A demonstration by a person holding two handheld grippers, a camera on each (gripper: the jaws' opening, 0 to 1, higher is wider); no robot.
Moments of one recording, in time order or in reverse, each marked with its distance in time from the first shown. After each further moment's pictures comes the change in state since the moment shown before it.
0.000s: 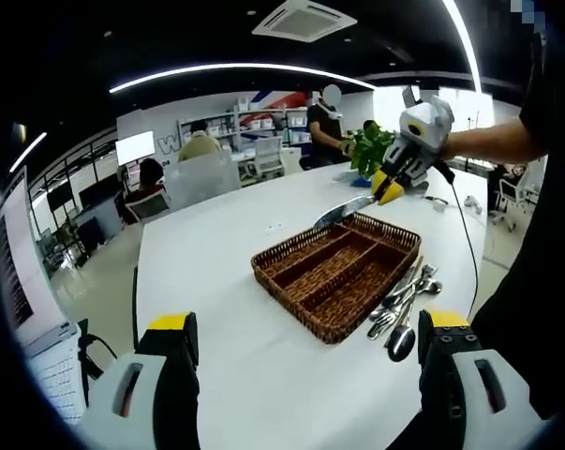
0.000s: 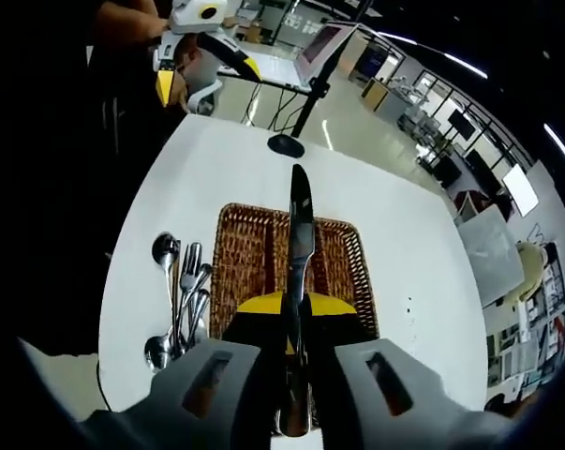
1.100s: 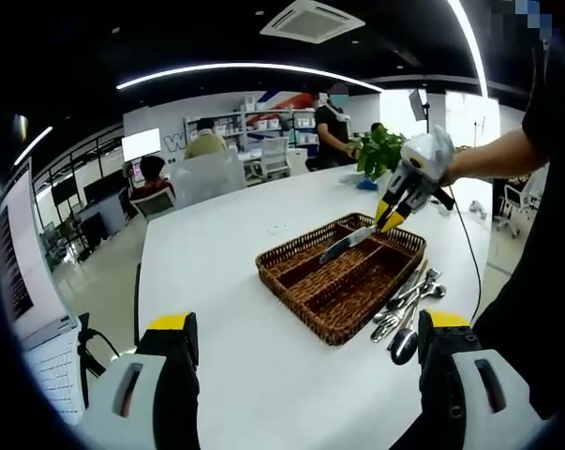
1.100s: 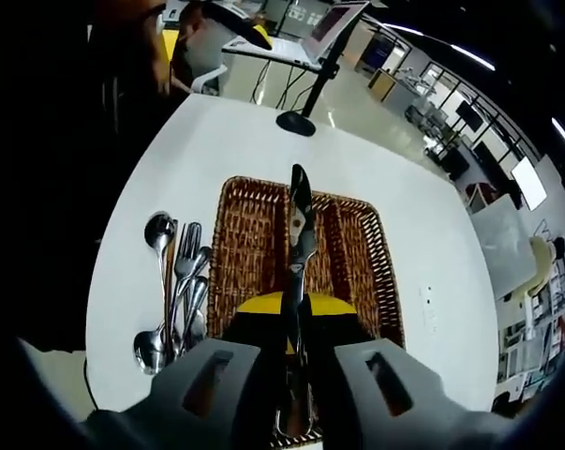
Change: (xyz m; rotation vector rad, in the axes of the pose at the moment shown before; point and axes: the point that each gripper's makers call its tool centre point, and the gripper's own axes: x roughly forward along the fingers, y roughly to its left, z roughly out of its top) left arm 0.002 0.005 -0.001 -0.026 -0.007 0.020; right arm 0.039 0.017 -0.030 -0.002 0.041 0.036
